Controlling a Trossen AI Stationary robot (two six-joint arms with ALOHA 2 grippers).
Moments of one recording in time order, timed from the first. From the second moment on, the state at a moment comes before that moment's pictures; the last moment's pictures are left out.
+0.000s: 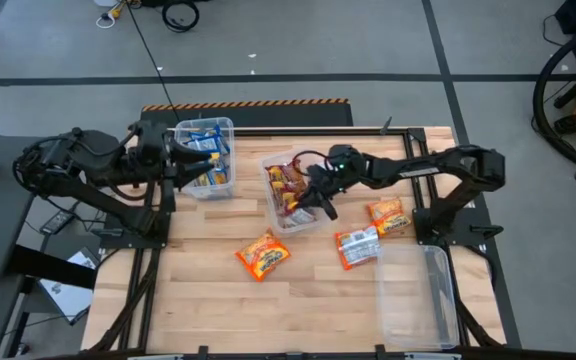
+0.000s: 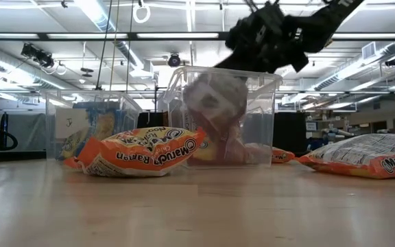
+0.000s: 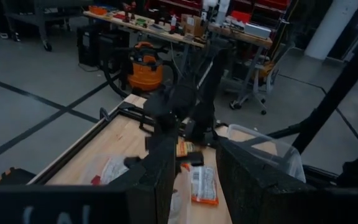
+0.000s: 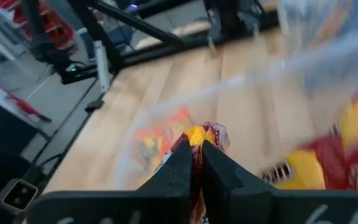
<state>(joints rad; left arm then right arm) -0.28 1.06 1.66 -0.81 -0.53 -0.36 -0.28 1.55 0.83 0.31 -0.63 0.13</state>
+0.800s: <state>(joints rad) -0.28 1.06 1.66 -0.80 -0.61 -0.36 -0.26 1.58 1.23 -0.46 -0.23 -0.13</state>
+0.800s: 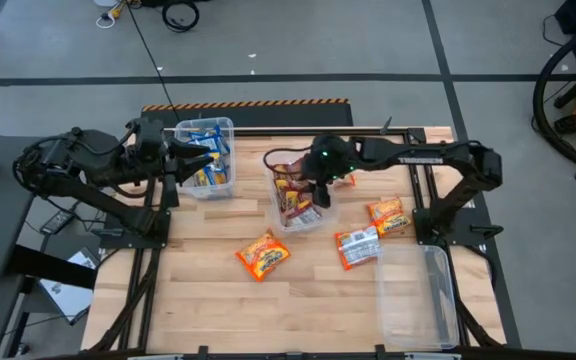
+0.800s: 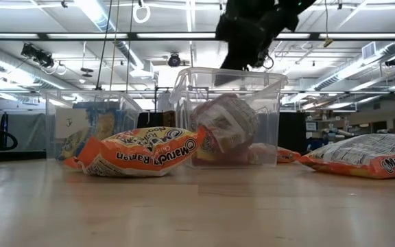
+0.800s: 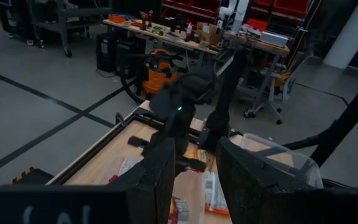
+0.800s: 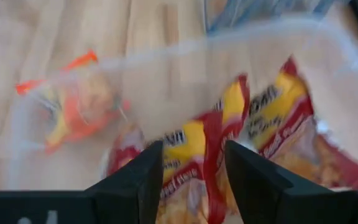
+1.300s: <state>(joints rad) -0.28 1.06 1.66 -0.81 -0.61 -0.38 -0.26 1.74 1.24 -0.49 -0.20 -0.22</state>
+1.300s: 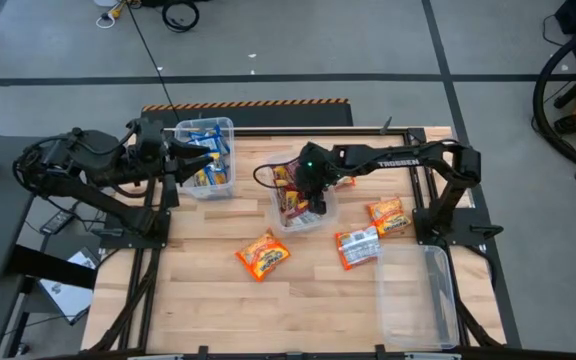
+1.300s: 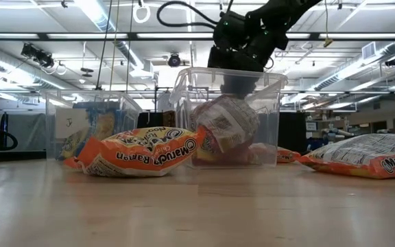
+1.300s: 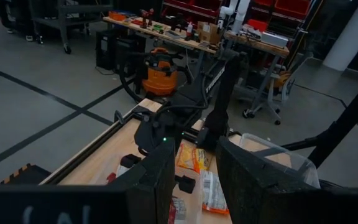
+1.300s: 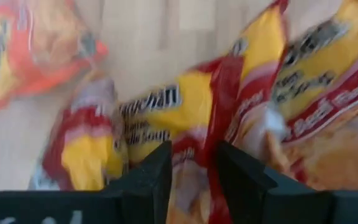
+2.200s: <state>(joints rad) -0.28 1.06 1.66 -0.84 -0.61 -0.30 -0.21 1.69 1.24 -0.46 -0.14 -0.18</state>
